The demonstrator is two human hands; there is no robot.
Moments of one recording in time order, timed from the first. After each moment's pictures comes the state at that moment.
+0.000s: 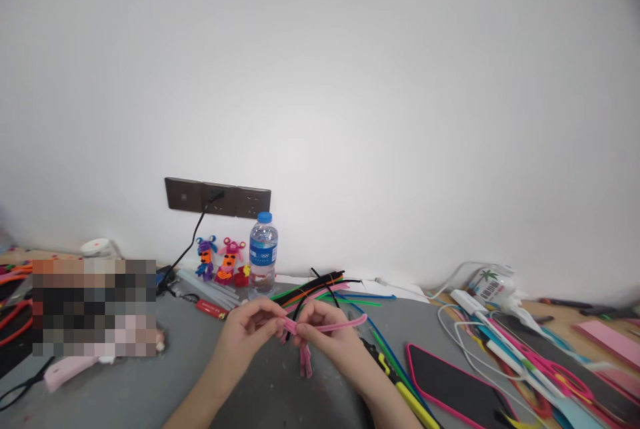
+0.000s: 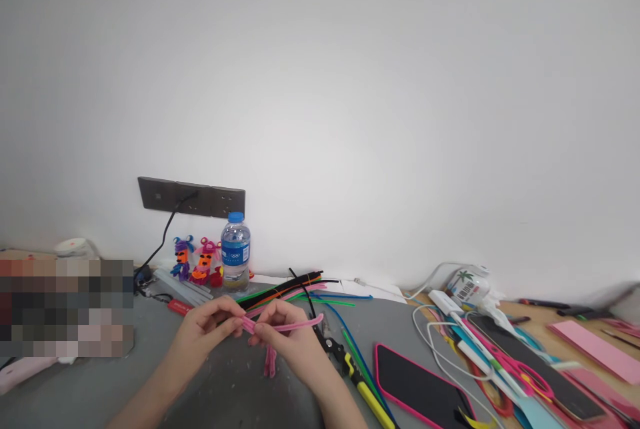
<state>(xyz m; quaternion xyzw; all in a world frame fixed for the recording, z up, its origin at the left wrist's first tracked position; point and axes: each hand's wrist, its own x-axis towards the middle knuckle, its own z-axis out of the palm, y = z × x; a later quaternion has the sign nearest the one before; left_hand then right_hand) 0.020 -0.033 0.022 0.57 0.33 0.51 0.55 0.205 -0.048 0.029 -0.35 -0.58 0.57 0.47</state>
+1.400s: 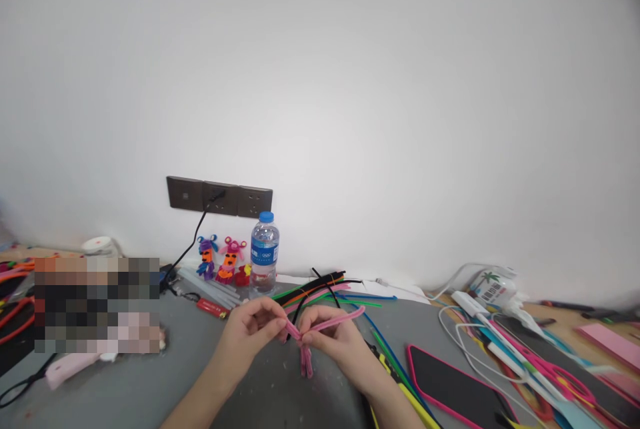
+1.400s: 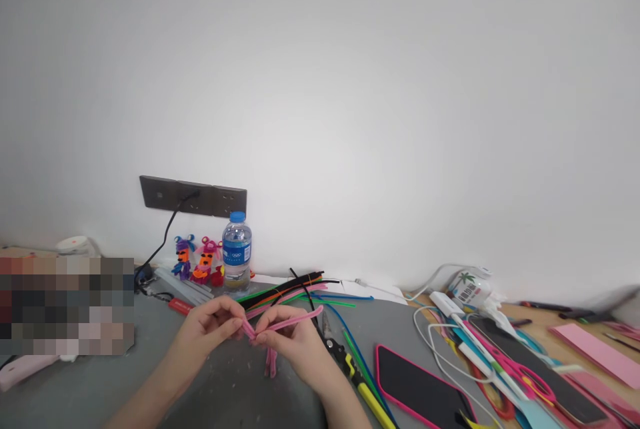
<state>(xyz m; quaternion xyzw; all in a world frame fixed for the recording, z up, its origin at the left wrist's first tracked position) 0.022 -0.038 0.032 0.55 0.35 0.49 0.58 0.209 -0.054 0.038 -0.33 -0.57 0.58 0.47</state>
